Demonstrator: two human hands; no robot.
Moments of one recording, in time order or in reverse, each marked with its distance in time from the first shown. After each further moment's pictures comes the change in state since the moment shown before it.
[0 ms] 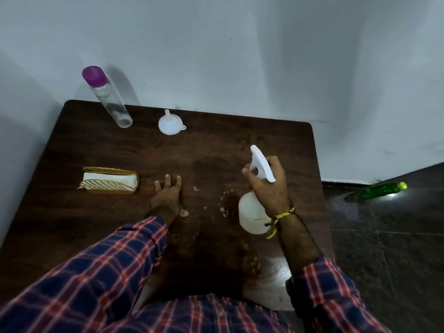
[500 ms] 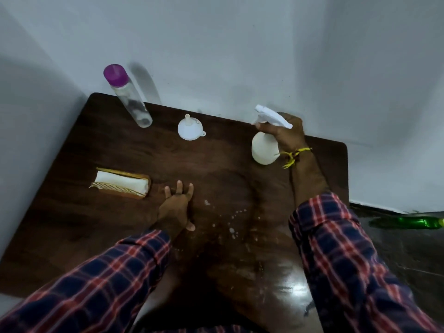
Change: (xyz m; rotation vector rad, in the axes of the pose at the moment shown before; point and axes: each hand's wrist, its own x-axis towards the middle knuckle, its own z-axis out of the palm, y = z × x) left_hand 0.014 0.002 -0.009 0.044 -0.103 -0.029; right_hand 0.203 -0.020 0.036 0.178 -0.213 0.033
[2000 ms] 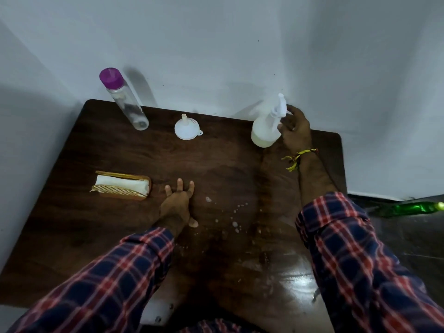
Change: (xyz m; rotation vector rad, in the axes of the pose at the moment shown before) left_hand 0.002 -0.004 0.000 0.020 0.012 0.002; right_hand -0.003 0.041 -0.025 -0.185 0.178 -0.160
